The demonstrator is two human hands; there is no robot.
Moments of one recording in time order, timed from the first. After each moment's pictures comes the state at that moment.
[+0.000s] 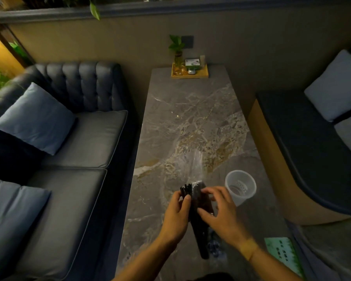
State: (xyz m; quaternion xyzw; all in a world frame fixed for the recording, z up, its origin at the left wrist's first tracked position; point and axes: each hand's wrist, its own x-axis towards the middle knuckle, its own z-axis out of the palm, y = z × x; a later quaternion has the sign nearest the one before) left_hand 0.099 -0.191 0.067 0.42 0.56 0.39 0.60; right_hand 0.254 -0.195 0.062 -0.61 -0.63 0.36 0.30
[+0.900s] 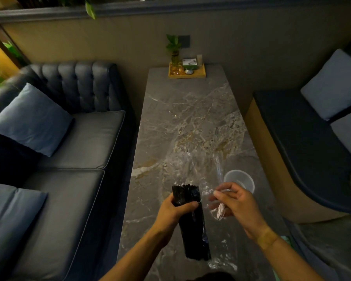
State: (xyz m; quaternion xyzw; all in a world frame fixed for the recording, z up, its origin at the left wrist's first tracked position) left_hand 0.080 -0.174 0.050 0.38 0.51 0.37 0.67; right_hand 0.285 -0.182 0.090 -0.57 -0.38 0.58 0.43
